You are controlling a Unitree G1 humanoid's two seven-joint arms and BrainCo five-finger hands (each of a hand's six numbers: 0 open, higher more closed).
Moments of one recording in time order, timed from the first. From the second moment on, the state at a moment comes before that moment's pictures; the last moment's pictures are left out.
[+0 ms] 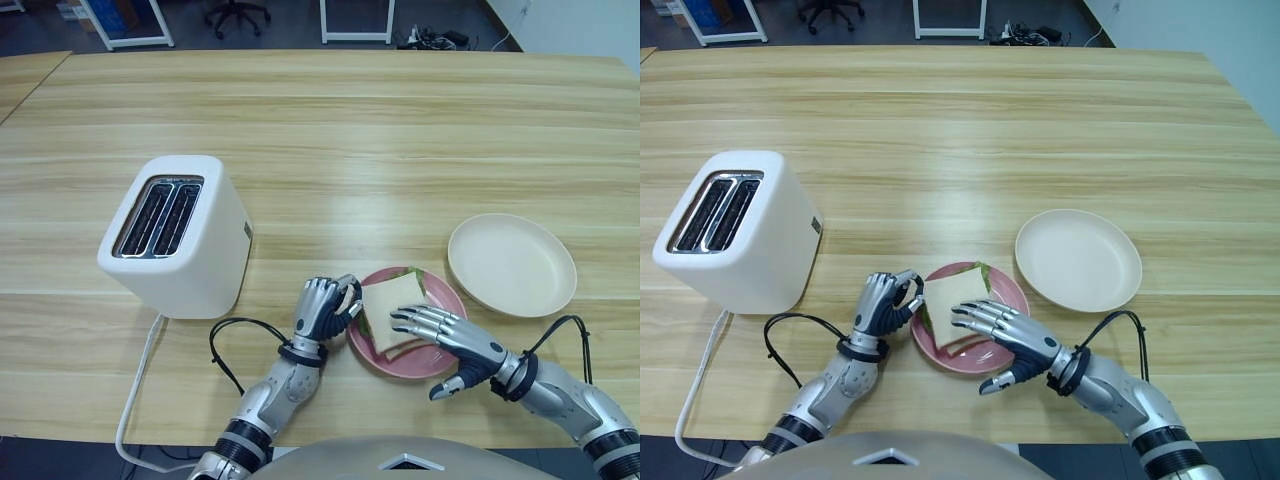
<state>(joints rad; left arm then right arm) 0.12 0.21 -0.40 0.21 0.89 -0.42 0.63 0.18 -0.70 0.28 0.16 -0.68 -0.92 -0.07</state>
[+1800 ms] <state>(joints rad) -0.26 0.25 -0.42 0.73 0.57 -0.54 0.36 -0.37 -0.18 0.38 0.87 -0.76 -0.64 -0.38</state>
